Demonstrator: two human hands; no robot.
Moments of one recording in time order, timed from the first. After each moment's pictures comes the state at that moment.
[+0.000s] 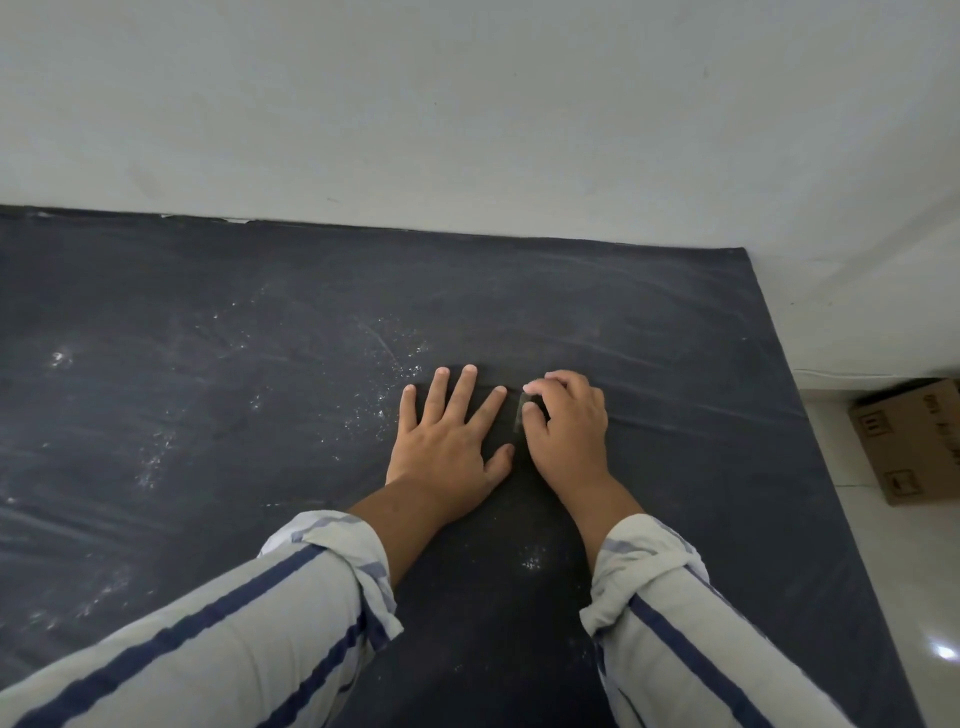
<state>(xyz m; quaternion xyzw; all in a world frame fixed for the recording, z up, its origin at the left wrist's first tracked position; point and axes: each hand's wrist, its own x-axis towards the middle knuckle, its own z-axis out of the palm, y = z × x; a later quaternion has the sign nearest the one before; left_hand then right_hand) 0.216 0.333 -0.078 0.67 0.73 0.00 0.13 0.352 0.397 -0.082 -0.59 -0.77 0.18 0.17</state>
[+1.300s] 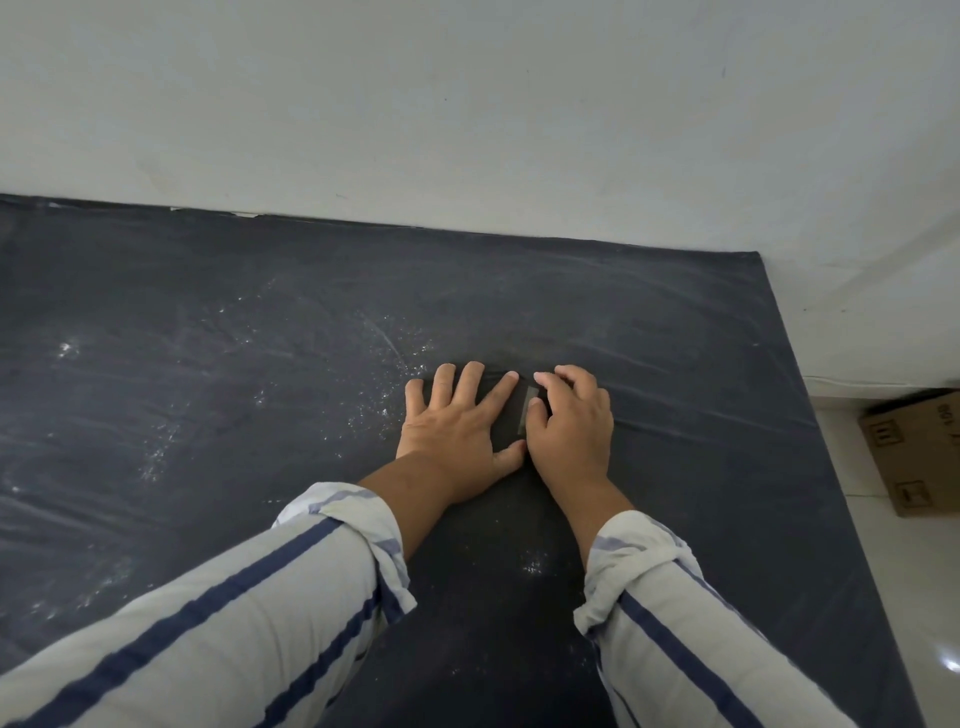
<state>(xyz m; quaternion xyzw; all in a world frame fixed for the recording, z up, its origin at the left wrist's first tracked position) 0.215 0.352 -0.075 0.67 0.73 -0.01 0.11 0.345 0.398 -0.086 -0.61 -0.75 0.15 0.19</state>
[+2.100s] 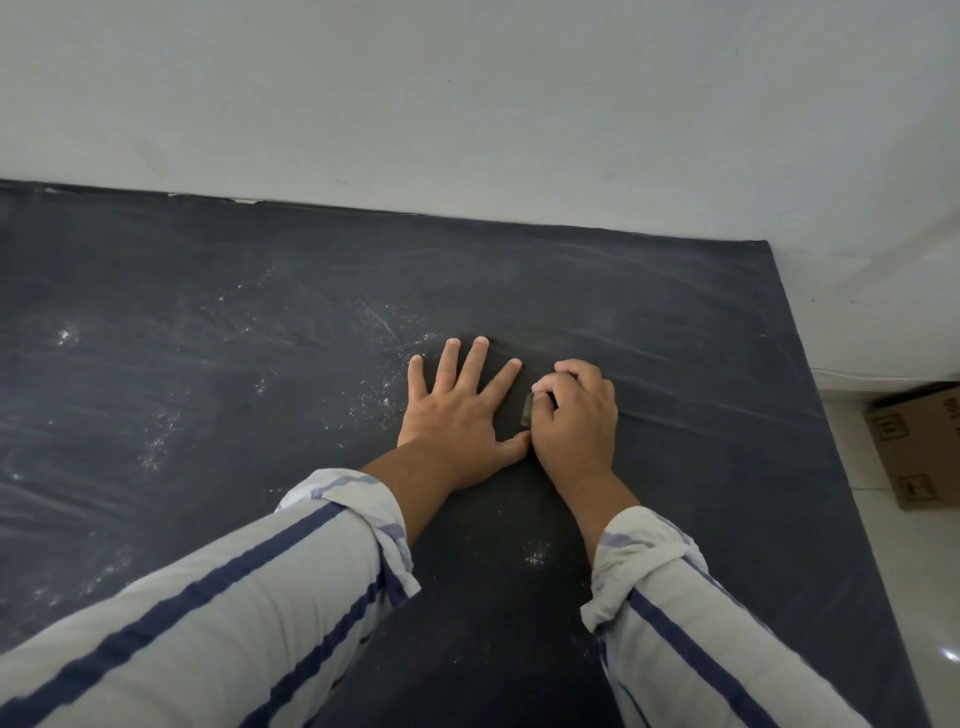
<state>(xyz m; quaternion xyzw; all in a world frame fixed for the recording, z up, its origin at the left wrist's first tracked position) 0.214 0.355 -0.082 0.68 0.73 -0.02 0.11 0.346 0.396 -0.087 -0.60 -0.75 0.16 0.22</state>
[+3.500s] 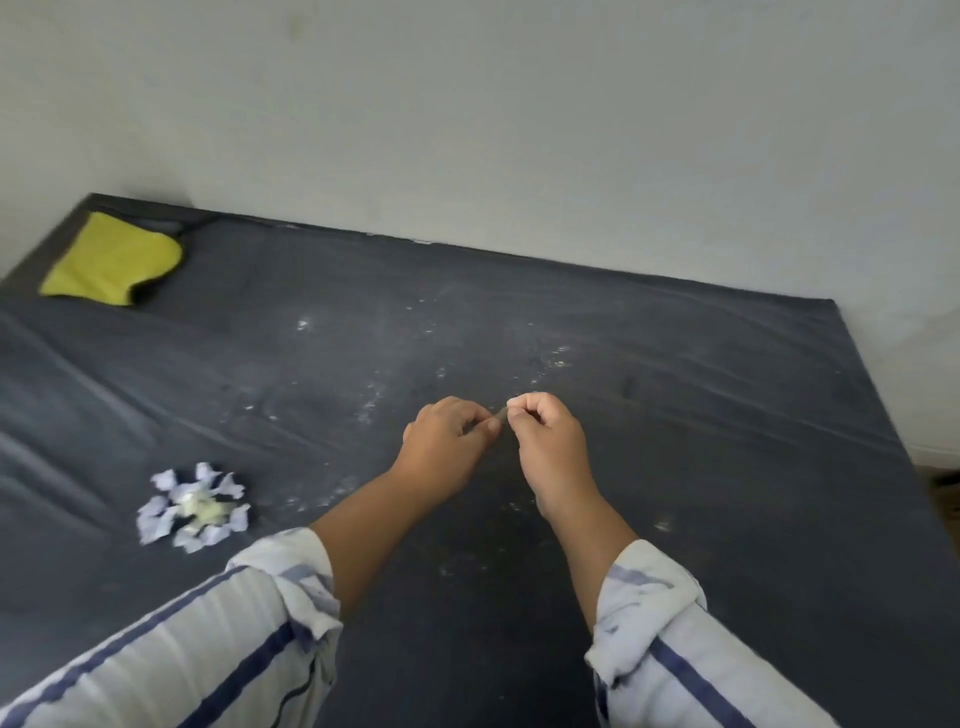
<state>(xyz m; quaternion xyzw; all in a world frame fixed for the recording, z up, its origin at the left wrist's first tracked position) 0.088 0.208 -0.017 0.49 0.76 0.30 0.31 0.202 0.257 -0.009 -0.56 -0.59 0.51 0.29</state>
